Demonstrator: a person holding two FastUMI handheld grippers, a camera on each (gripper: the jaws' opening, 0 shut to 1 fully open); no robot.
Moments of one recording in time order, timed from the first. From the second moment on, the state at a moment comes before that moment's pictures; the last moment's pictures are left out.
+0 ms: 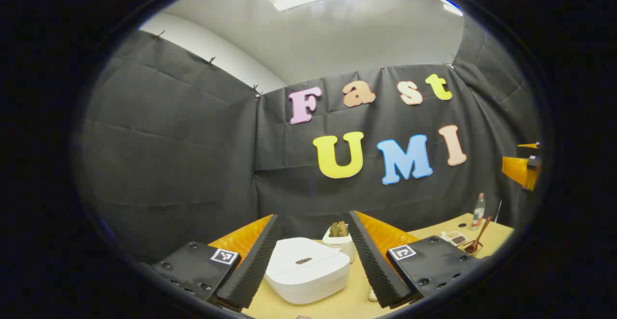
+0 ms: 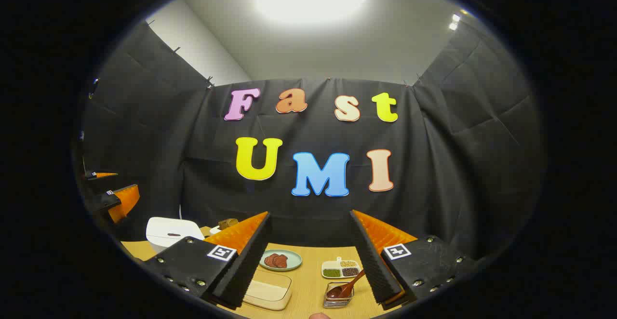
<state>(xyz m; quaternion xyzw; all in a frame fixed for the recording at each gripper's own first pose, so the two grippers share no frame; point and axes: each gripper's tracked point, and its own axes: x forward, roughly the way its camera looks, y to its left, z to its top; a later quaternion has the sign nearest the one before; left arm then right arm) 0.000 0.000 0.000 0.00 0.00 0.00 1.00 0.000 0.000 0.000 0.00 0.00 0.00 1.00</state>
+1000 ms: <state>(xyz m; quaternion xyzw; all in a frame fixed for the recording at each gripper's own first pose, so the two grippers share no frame) 0.007 -0.019 -0.008 -0.02 0.00 -0.03 1.00 -0.011 -0.020 -0.001 0.00 0.00 -0.02 1.00</state>
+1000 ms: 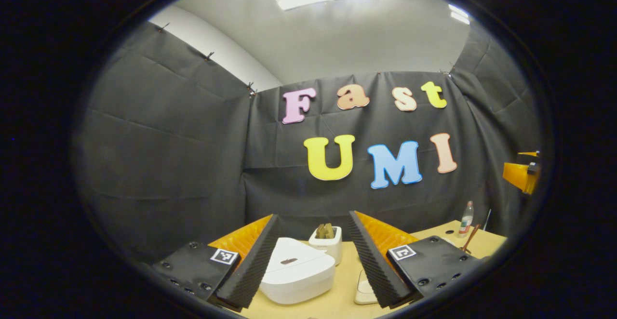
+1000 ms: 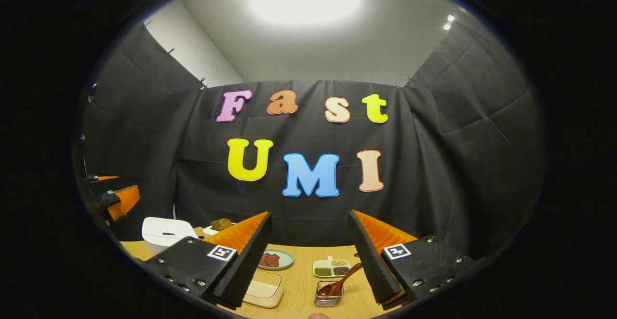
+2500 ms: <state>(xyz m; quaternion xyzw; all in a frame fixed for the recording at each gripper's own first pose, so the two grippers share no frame) 0.059 0.002 -0.049 -0.05 0.04 -0.06 1.00 -0.009 -0.020 -0.008 0.00 0.01 -0.03 1.00</state>
